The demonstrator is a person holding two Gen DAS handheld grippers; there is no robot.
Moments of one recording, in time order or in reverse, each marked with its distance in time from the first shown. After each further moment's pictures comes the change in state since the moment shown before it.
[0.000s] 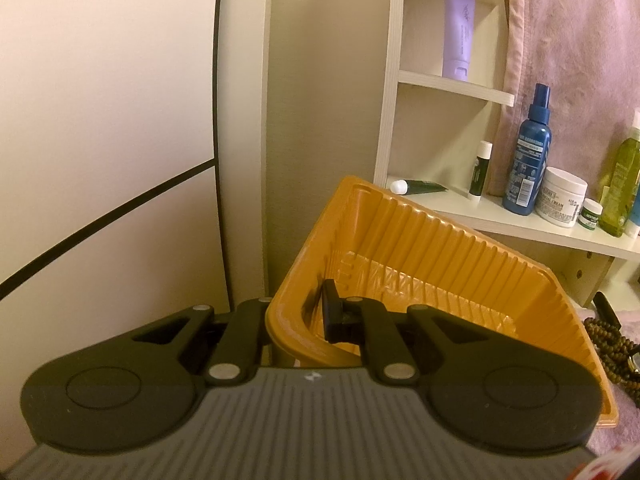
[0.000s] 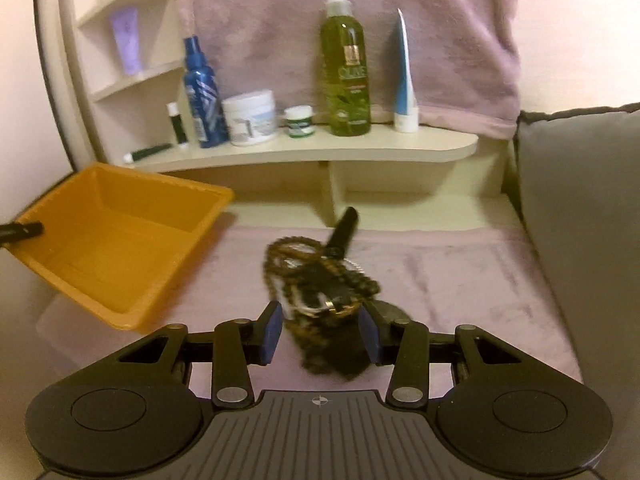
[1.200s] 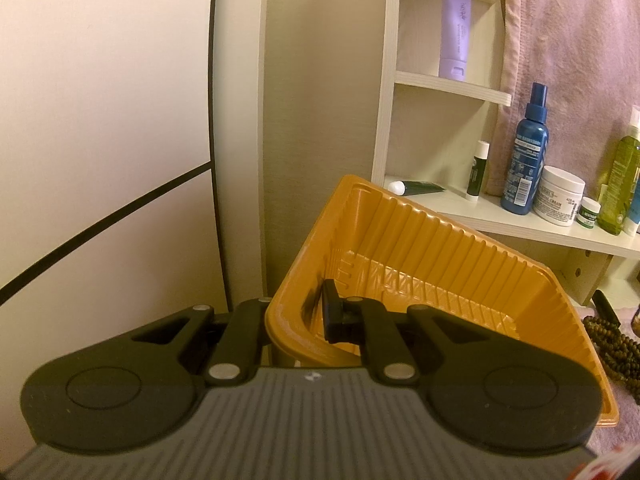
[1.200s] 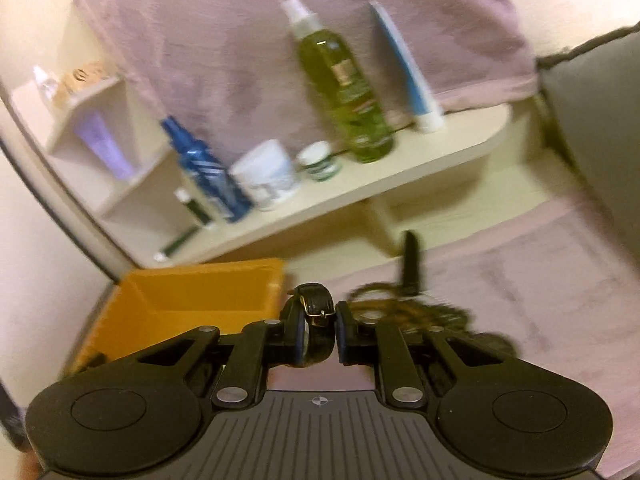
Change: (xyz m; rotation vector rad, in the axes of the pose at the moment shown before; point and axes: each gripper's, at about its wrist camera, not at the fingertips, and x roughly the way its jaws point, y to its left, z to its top) left arm 0.002 0.002 0.000 0.014 -0.005 -0.012; right arm 0.024 0.010 0.054 0.415 -0.001 0.239
